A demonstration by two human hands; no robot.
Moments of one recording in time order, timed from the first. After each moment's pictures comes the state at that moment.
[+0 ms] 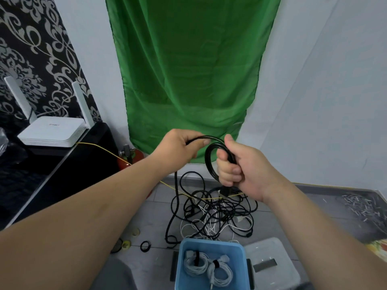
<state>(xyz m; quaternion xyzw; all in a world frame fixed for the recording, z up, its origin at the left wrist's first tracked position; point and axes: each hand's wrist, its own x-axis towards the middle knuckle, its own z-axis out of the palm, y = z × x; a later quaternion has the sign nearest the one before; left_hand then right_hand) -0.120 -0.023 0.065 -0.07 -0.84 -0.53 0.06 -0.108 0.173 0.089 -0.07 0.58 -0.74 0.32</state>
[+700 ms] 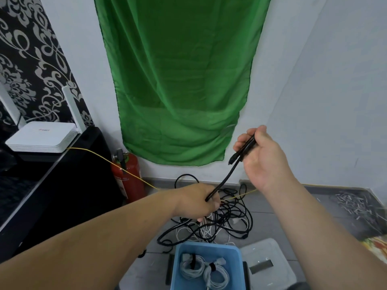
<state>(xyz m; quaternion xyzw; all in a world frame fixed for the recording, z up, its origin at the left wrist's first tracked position) -0.082 0.031 0.019 -0.11 -0.88 -0.36 -0.28 -0.143 0.198 0.082 0.05 0.47 -0.88 0.01</state>
